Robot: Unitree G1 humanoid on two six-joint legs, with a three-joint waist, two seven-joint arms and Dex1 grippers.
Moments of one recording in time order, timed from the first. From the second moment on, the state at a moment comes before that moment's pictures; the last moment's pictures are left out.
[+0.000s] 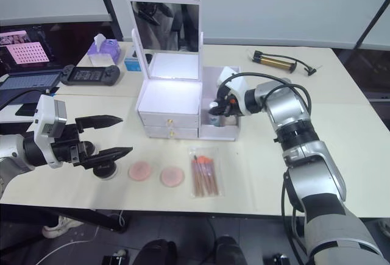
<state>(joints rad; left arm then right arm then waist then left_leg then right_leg) -0.16 0.93 0.35 -0.48 -0.75 0.64 -1.00 -1.09 -0.52 0.28 0.62 0.06 0.40 1.17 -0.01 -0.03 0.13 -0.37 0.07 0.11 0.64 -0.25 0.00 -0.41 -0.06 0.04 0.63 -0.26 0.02</state>
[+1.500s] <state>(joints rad) -0.11 0.83 0.67 0.29 -0.52 0.24 -0.85 -0.57 -0.74 -0.39 0.70 0.30 0.10 0.83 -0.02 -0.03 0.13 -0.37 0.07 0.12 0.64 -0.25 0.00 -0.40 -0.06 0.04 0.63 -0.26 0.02</state>
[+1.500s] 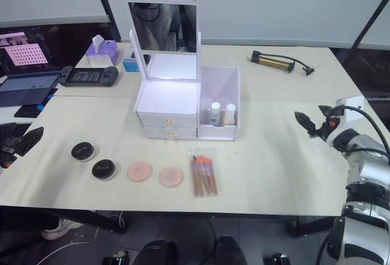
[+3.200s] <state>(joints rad) -0.48 0.54 -0.37 -0.15 -0.32 0.48 -1.12 -0.41 -0.78 -0.33 -0.11 1.01 1.61 0.58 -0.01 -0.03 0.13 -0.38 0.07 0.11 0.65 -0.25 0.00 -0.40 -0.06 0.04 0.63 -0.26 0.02</state>
